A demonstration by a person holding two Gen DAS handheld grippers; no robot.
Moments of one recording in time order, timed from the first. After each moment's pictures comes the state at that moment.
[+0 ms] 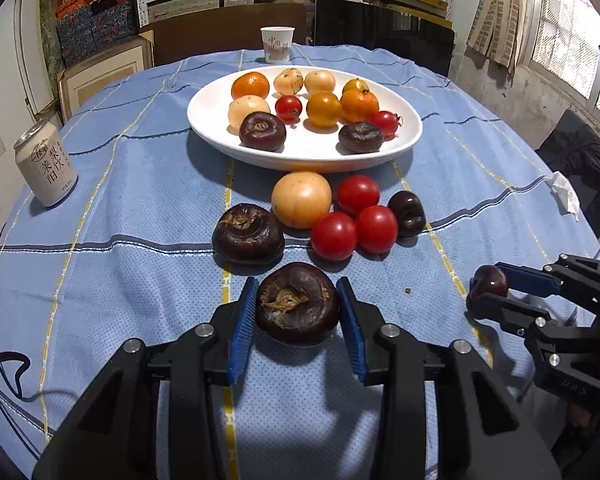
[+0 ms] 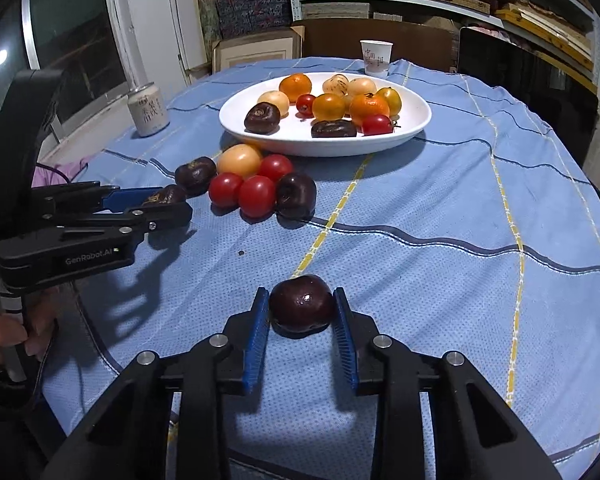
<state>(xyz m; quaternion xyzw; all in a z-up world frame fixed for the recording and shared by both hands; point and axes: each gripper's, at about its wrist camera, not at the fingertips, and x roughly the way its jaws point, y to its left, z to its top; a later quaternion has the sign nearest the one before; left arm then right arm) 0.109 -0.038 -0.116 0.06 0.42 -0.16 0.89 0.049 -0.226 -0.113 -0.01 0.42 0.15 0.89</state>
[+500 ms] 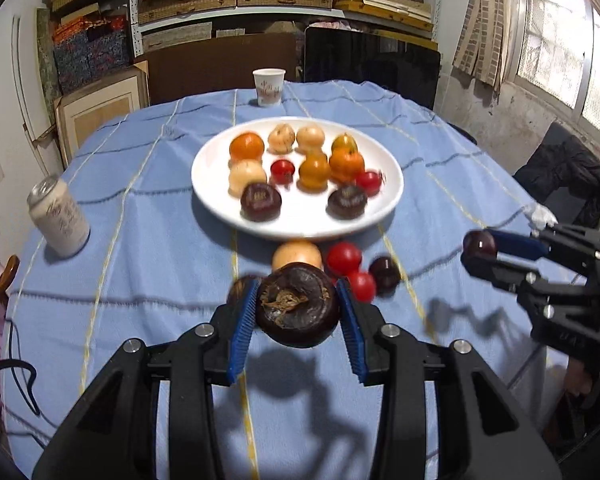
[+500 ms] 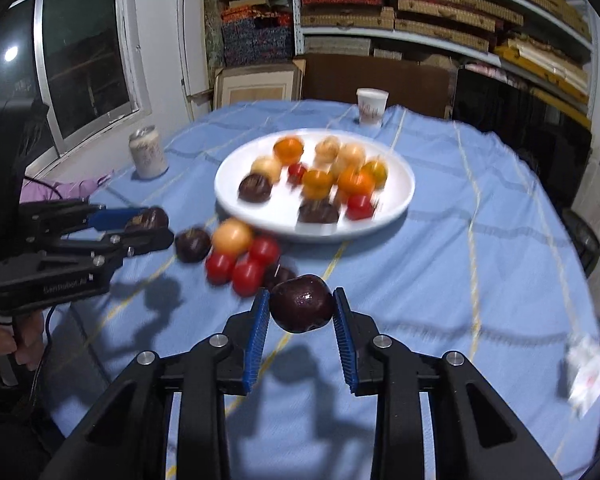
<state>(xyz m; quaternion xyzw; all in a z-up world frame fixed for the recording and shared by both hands) 0.121 -0.038 -0.062 0.06 0.38 -0.18 0.90 0.076 -0.233 -0.053 -0.04 0.37 0.14 0.92</state>
